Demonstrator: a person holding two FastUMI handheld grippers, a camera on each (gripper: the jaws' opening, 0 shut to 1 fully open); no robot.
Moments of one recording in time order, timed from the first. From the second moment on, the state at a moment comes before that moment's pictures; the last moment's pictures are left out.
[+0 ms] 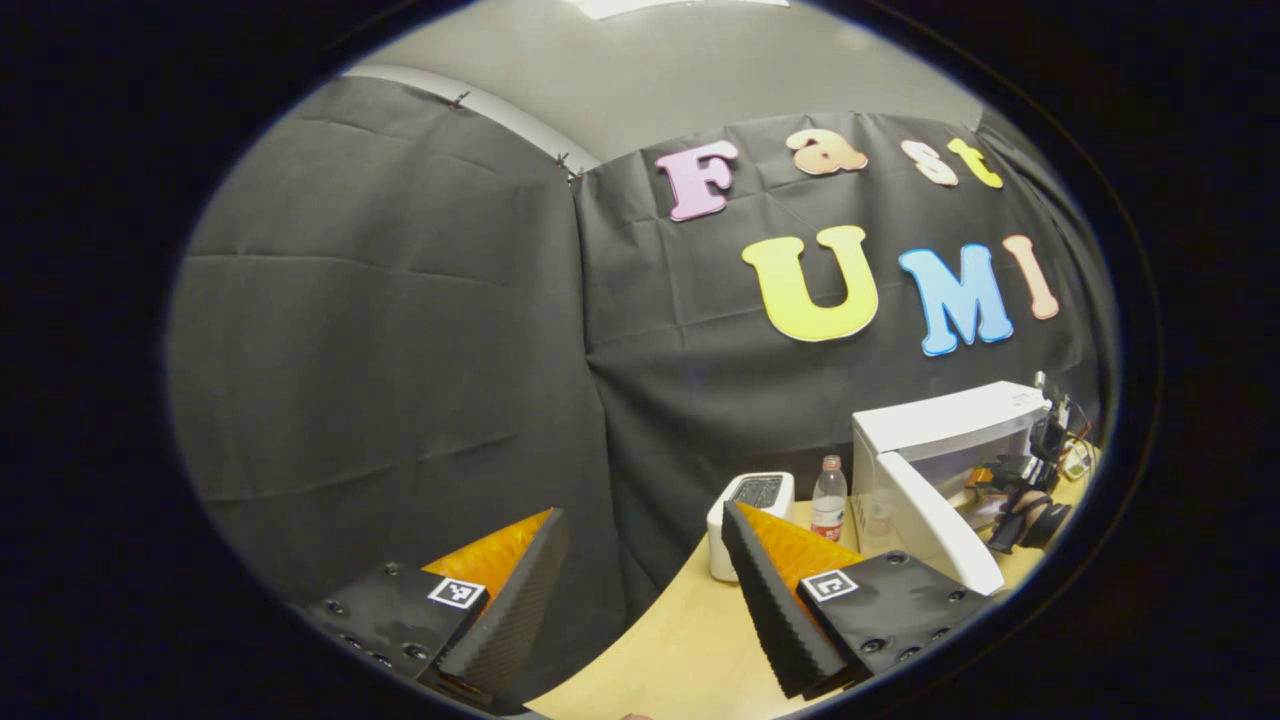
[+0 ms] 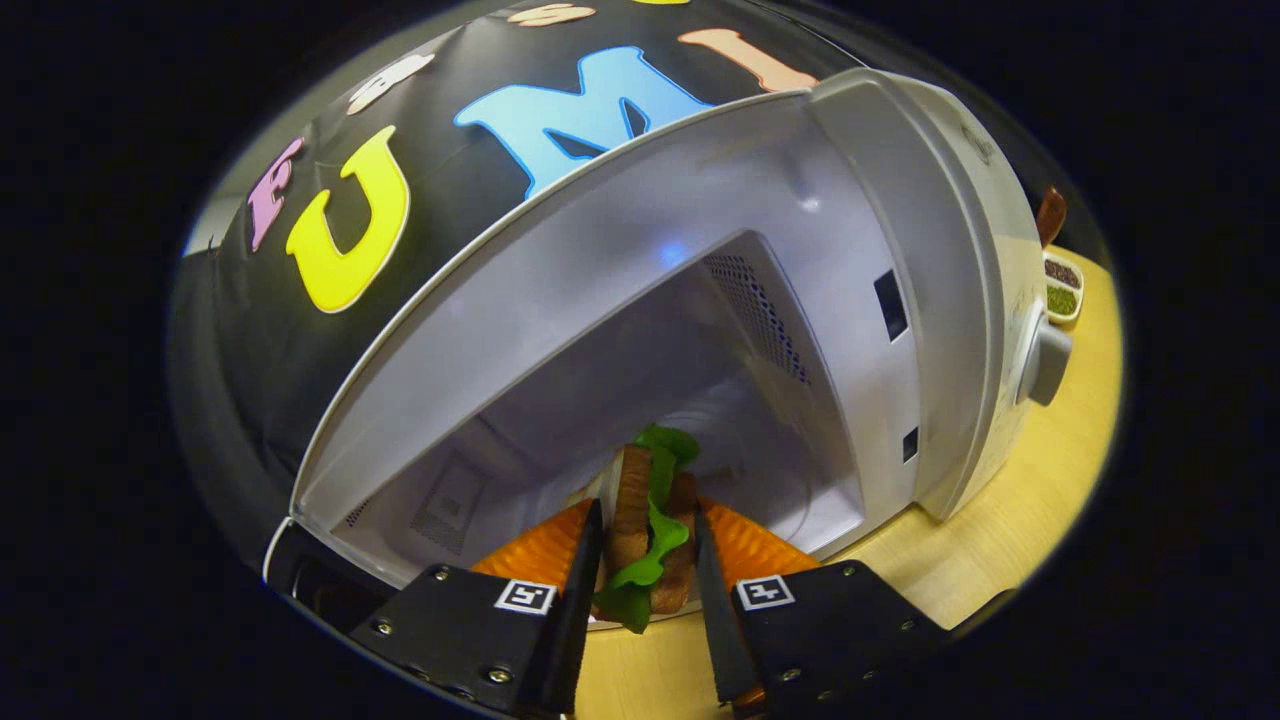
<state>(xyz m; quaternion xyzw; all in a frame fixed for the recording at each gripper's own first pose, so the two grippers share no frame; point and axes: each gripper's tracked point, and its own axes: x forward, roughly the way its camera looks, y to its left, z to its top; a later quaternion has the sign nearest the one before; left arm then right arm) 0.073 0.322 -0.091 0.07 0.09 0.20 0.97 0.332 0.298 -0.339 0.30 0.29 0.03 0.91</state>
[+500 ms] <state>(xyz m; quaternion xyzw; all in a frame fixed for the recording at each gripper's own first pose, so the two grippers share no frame) 0.069 0.307 -0.105 0.06 0.08 0.20 0.98 0.304 0.263 -0.305 0.19 0.26 0.03 0.95</state>
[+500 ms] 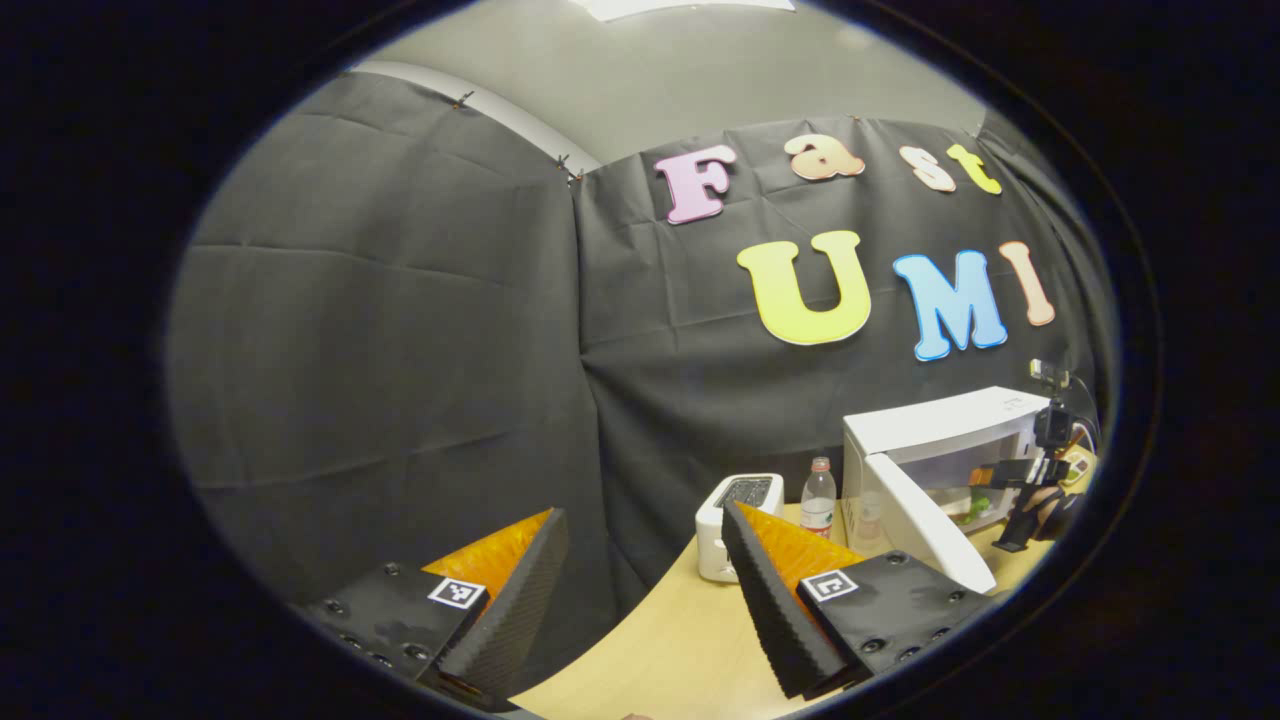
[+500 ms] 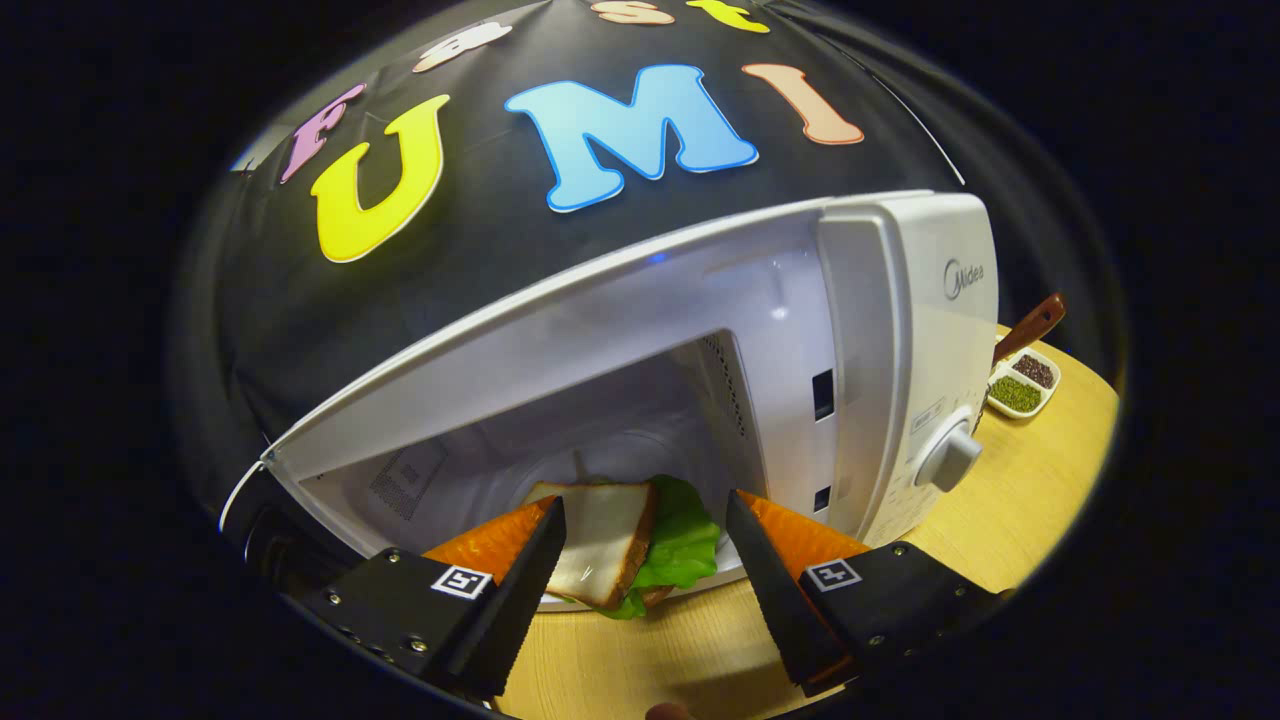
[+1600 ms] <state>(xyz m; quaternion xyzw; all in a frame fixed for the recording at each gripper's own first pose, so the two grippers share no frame) 0.040 0.257 -0.170 0.02 0.10 0.20 0.97 0.148 0.143 -0.096 0.09 0.10 0.10 0.99</state>
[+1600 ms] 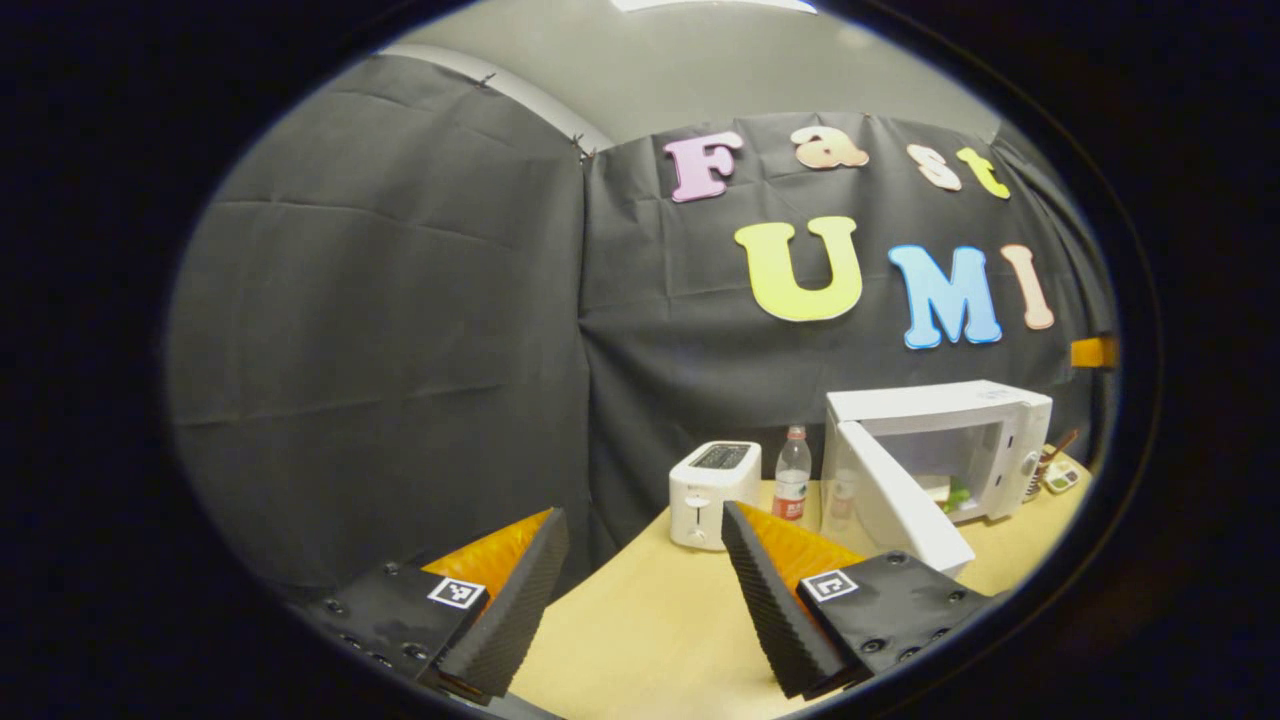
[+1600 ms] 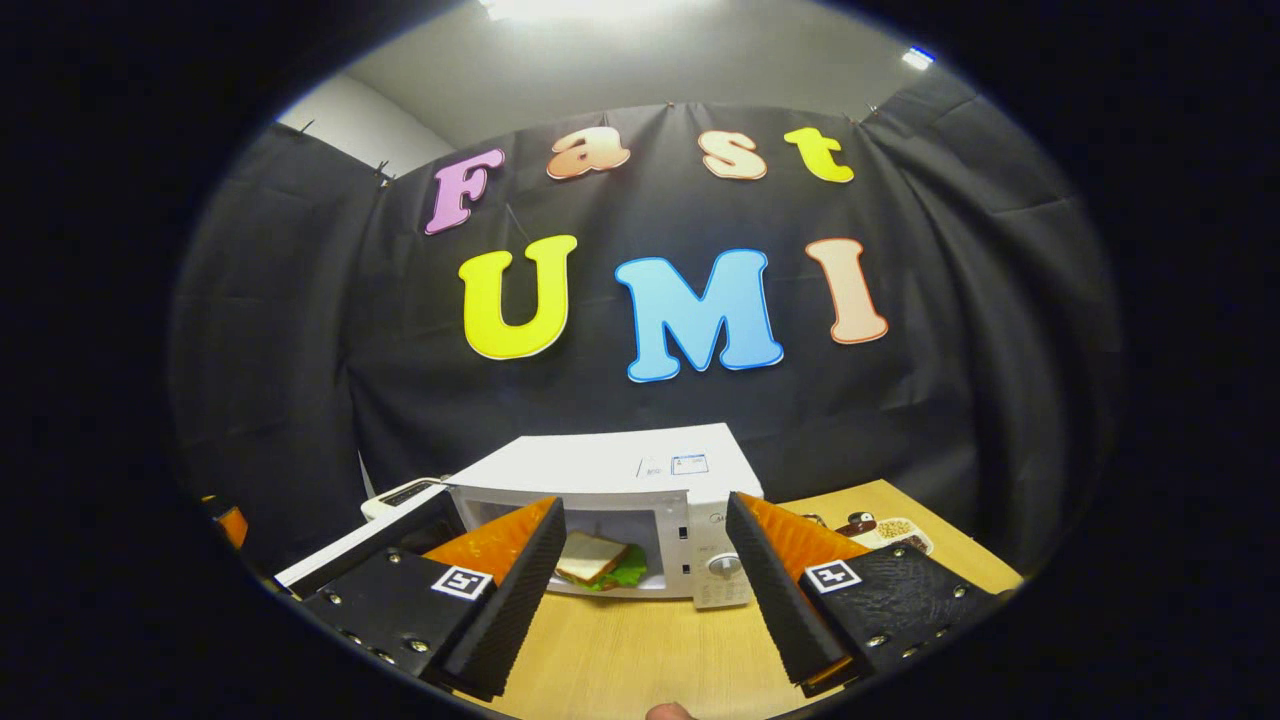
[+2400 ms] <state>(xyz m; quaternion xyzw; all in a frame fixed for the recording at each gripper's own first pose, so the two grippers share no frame) 0.037 0.167 -0.231 -0.01 0.18 0.15 0.97 0.098 0.066 -0.071 0.09 0.08 0.11 0.99</state>
